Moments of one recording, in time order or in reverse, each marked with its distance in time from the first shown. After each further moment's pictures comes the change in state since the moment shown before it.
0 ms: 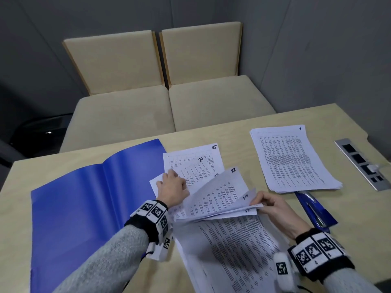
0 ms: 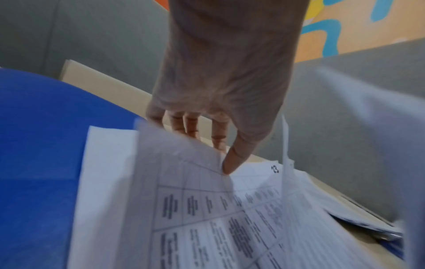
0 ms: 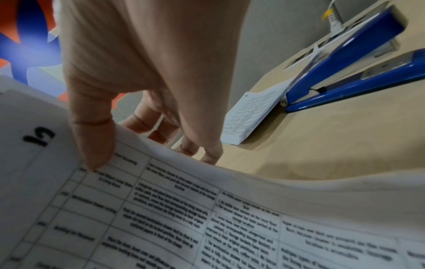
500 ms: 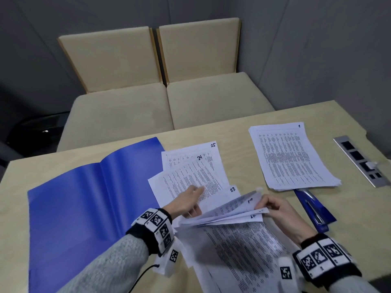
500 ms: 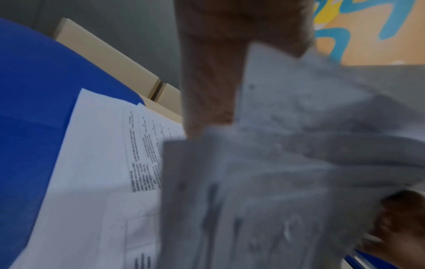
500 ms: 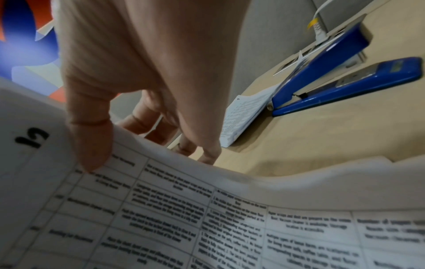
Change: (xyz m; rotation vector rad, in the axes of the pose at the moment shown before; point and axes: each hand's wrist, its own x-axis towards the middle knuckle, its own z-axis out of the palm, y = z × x) left_hand -0.034 0.029 0.007 -0.639 -0.446 -0.047; right_hand -0.011 0.010 -0.009 -0.046 0.036 -0.016
